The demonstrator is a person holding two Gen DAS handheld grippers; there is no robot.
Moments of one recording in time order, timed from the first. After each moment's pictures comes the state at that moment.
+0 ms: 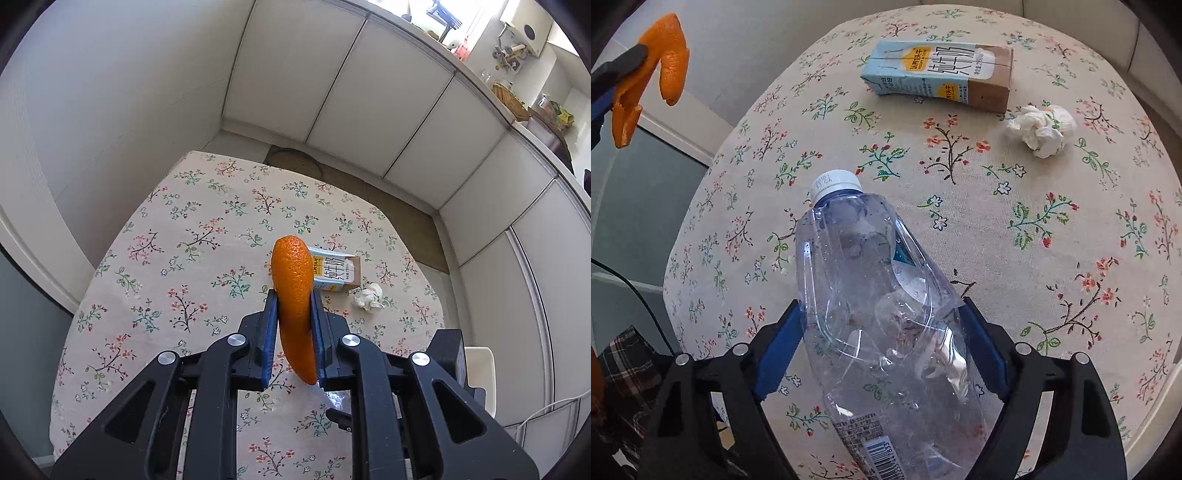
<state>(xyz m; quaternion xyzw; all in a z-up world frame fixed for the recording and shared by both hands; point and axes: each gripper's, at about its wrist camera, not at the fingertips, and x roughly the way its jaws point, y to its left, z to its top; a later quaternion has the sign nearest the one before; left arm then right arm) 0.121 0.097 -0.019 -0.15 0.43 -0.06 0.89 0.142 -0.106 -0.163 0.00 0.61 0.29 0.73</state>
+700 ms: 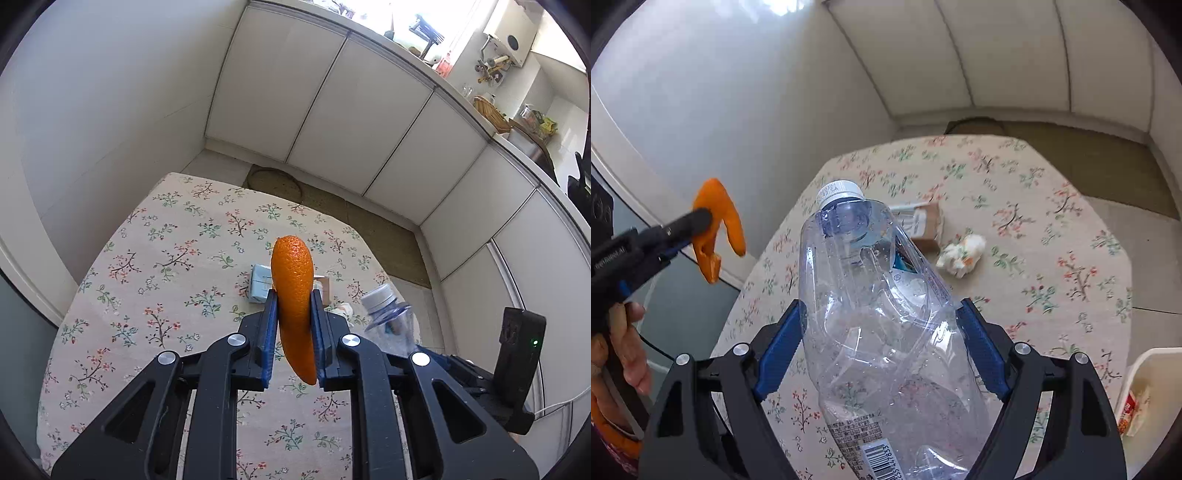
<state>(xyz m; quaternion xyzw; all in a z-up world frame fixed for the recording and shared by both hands) 0.120 0.077 0.000 -0.16 0.39 -0.09 0.90 0.139 -0.176 -0.060 0.12 0.45 0.24 0.85</state>
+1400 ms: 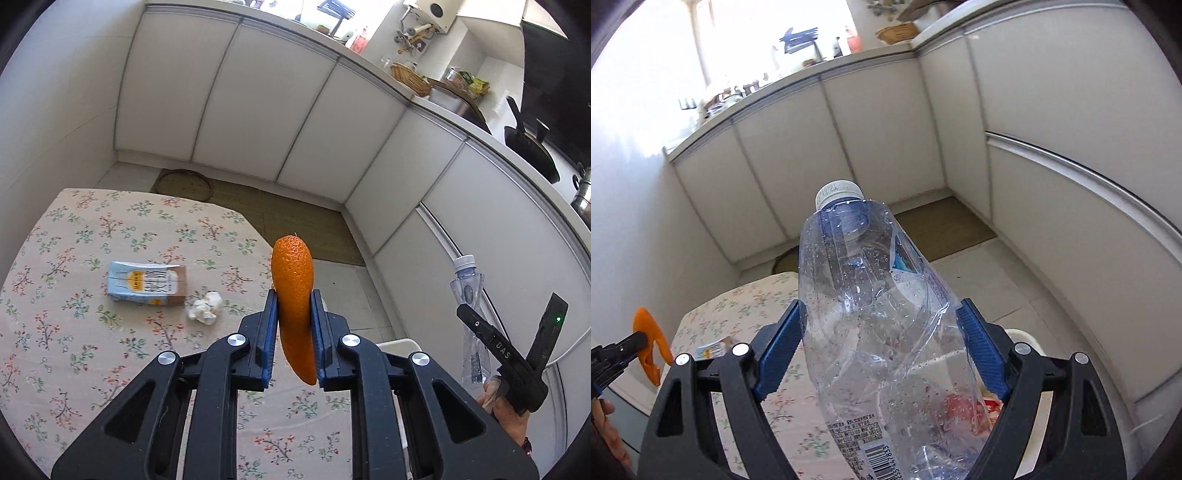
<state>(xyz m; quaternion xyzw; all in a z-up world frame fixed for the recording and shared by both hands) 0.110 -0.078 0.002 -0.13 0.37 -0.22 0.89 0.036 -0.399 -0.013 0.19 0.29 -0.11 0.93</state>
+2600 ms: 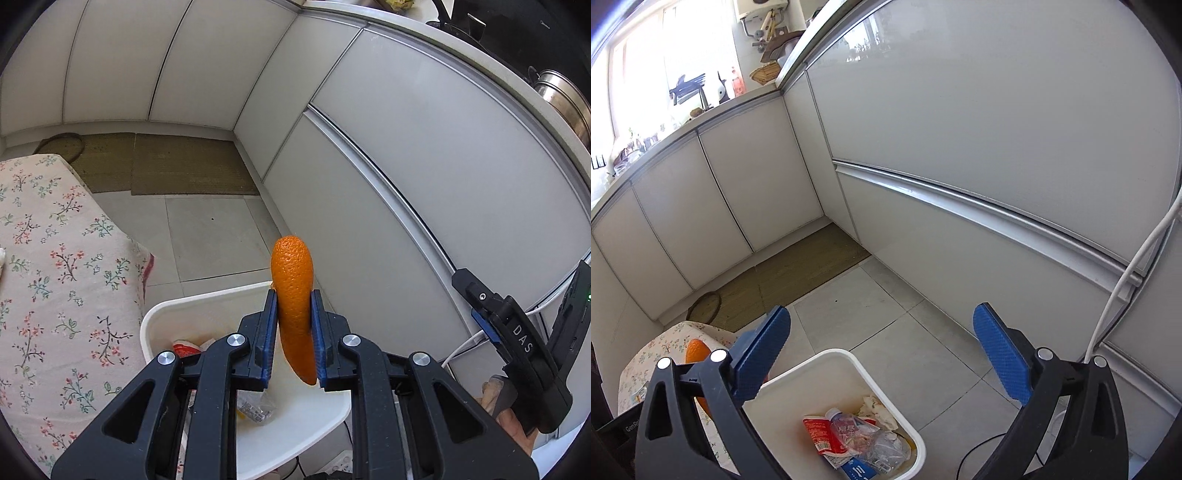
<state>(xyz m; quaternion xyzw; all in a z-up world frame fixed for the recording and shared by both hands) 0.084 -0.322 -0.060 -0.09 0.43 -0.38 0.81 -0.062 -0.541 -0.013 0.22 0.26 -0.29 0.89</state>
